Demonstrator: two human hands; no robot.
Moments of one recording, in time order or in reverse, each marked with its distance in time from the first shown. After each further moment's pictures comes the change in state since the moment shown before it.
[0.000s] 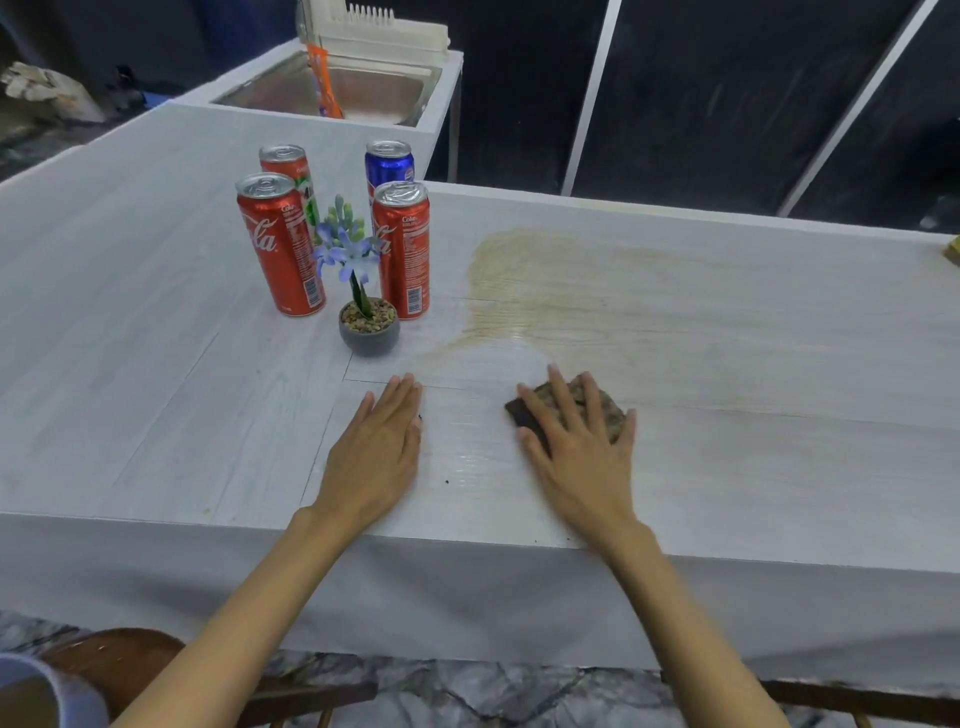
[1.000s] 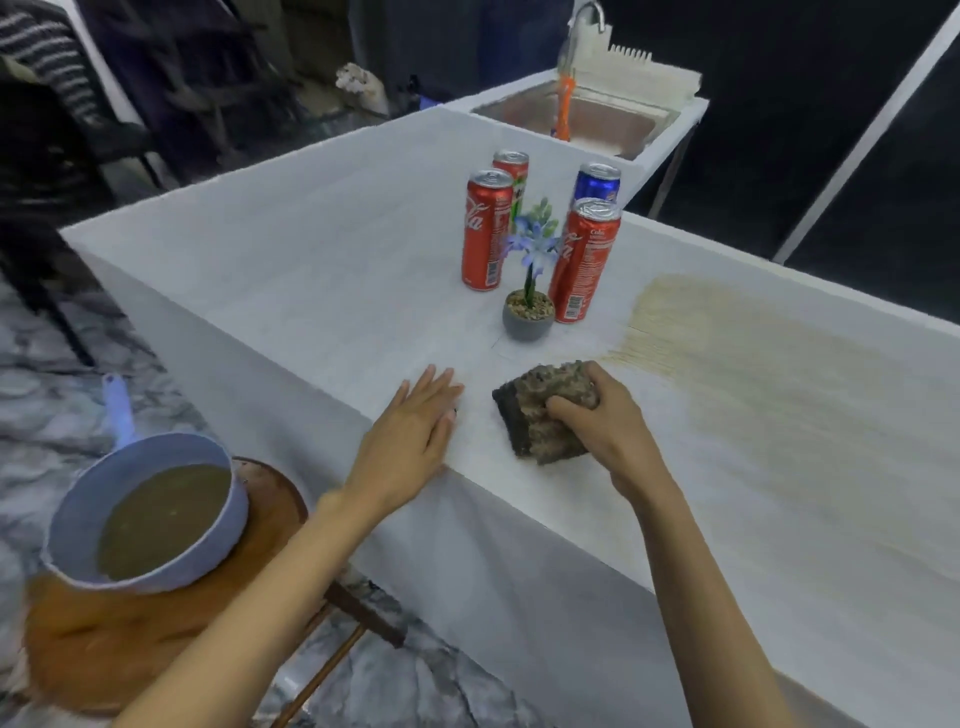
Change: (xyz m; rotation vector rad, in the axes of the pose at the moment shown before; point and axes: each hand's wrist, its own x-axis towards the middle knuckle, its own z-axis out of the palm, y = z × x) left_hand -0.085 -0.002 -0.034 -0.092 0.239 -0.322; right_hand 0.030 -0.082 -0.057 0.943 -0.388 -0.137
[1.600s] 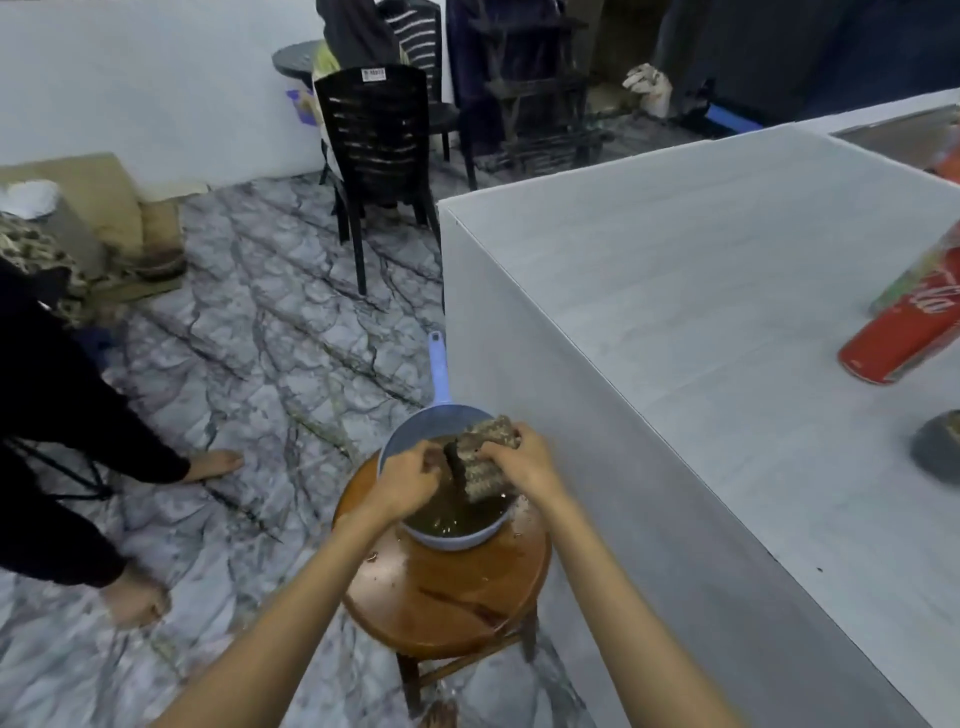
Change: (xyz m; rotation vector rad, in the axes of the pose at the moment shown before) left_hand -0.140 -0.233 -0.101 -0.262 0.061 -0.959; right_hand 0.011 -0.047 0.371 0.024 -0.634 0.117
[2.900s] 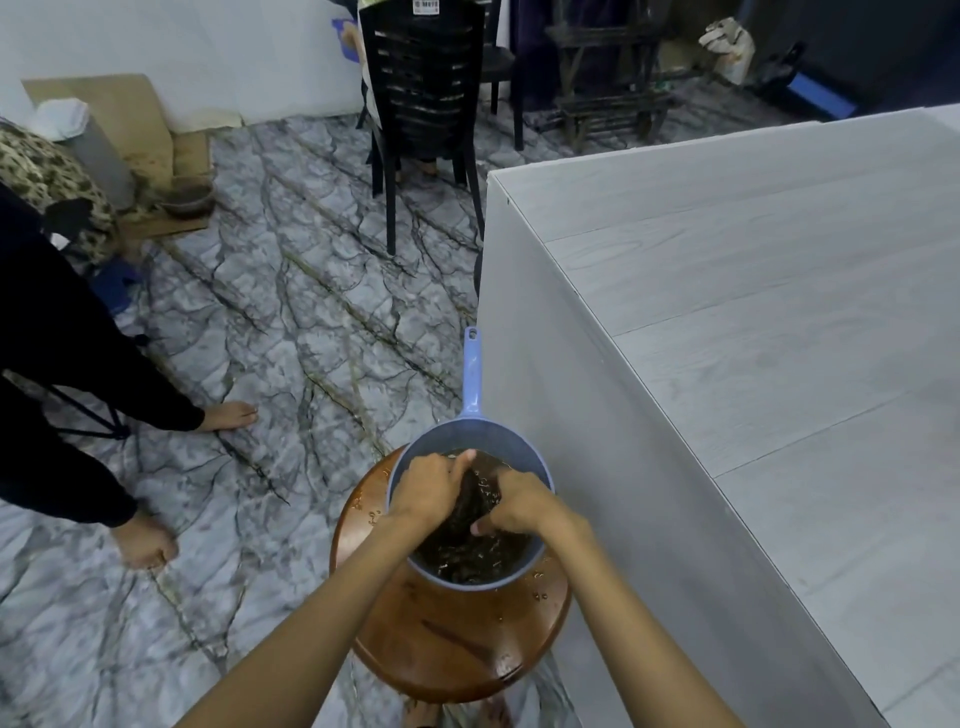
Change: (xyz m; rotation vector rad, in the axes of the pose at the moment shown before) left_hand 0.056 -0.016 0.026 0.070 0.193 -0.048; right_hand 0.043 -0.002 0.017 -0.883 -0.454 0.029
